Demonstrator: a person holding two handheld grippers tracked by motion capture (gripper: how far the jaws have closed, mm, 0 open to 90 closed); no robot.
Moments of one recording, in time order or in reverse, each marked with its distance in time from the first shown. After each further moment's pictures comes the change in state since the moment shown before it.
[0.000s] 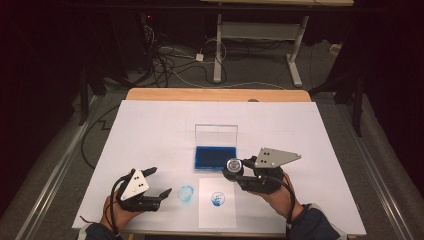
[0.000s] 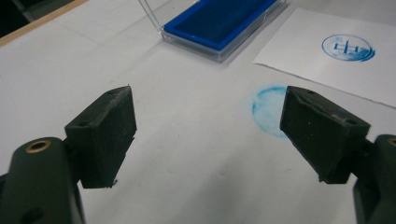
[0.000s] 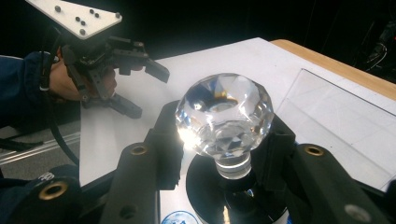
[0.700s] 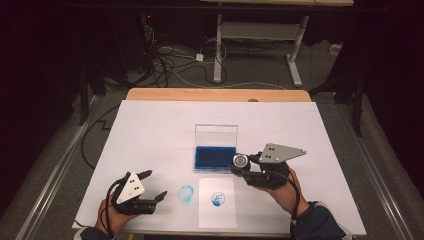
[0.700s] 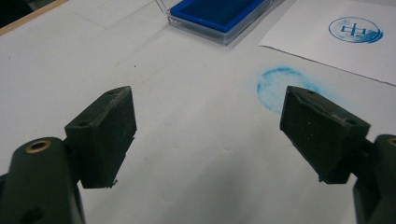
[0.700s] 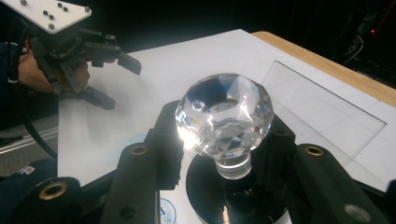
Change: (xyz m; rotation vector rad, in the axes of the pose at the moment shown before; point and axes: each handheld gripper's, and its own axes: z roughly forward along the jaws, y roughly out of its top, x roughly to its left) left arm 0.000 -0.008 -0.006 0.024 0.019 -0.002; right arm -0.012 0.004 -0.010 0.039 -0.064 -0.004
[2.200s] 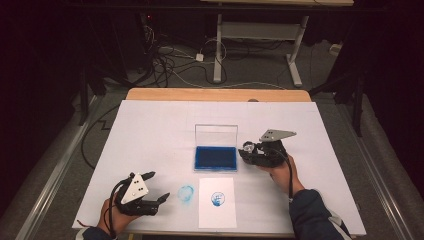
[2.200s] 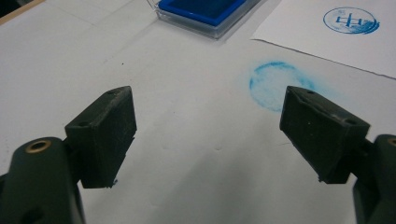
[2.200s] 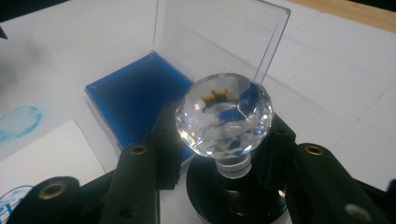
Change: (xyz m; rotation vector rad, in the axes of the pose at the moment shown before) left arm -0.004 0.002 0.006 0.021 -0.019 0.018; right arm -0.085 -0.050 0.043 0.161 -0.127 0.166
